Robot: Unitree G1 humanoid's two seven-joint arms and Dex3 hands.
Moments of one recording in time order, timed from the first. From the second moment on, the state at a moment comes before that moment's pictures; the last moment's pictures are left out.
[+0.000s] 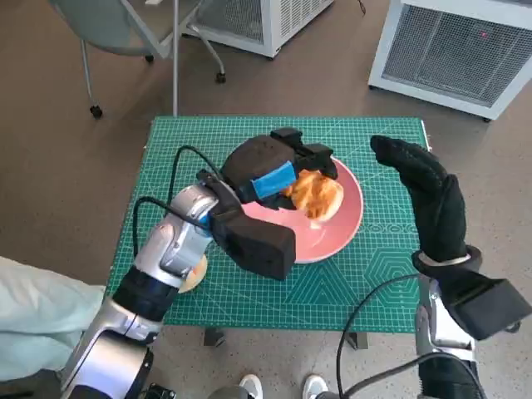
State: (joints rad) left arm -0.83 0.30 -0.39 0.45 0.59 -0.24 -0.19; right arm -0.41 -0.17 -0.11 0.27 0.18 -0.60 0.33
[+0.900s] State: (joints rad) left arm -0.77 0.40 -0.32 0.31 0.45 -0.24 -0.41; right arm -0.41 -0.17 -0.11 0.28 0.18 -0.61 0.32
